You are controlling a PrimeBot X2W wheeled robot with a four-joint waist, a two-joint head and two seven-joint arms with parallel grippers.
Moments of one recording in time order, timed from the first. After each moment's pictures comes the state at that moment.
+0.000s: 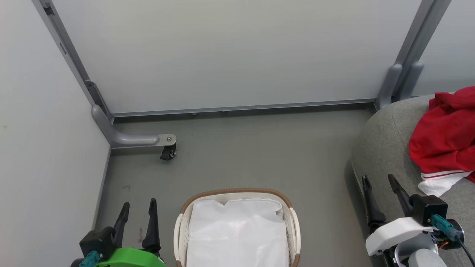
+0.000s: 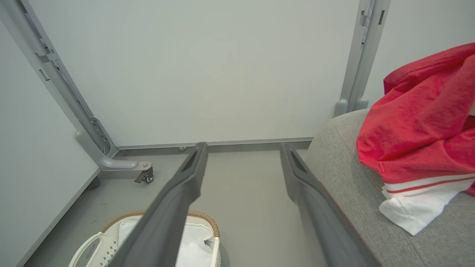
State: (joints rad) left arm -0.01 0.05 -0.10 0.36 -0.35 -0.13 -0.26; right arm -0.09 -0.05 -0.05 0.34 0.18 0.13 -0.26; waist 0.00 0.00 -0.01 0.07
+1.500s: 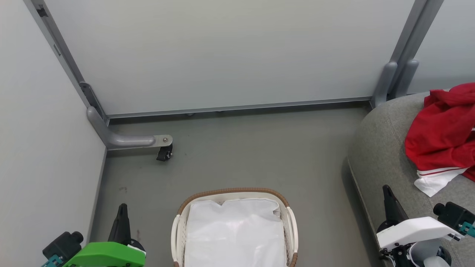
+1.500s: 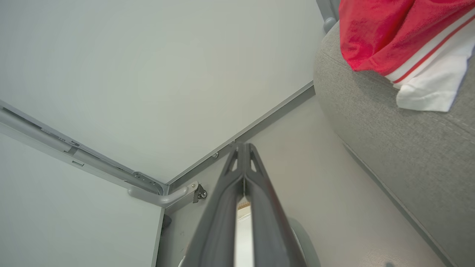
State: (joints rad) left arm -0.02 0.06 -0.05 0.36 -0.86 -0.13 -0.13; right arm -0.07 -0.04 -0.07 0.34 0.74 0.13 -0.11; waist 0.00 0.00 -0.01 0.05
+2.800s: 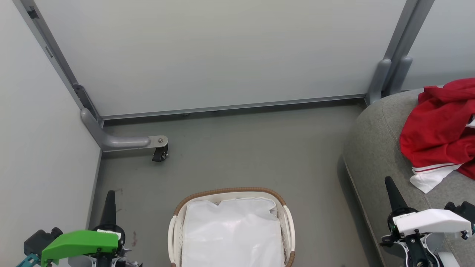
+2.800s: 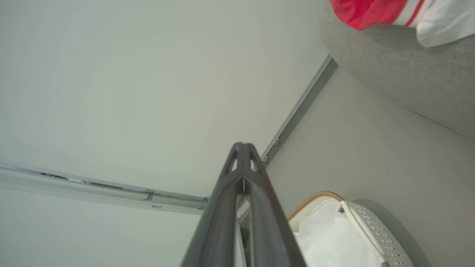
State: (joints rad) left arm -0.06 0.06 0.02 0.30 -1.26 -0.13 -0.02; right arm -0.09 -0.04 -0.09 0.29 1.19 0.13 0.00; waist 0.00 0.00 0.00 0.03
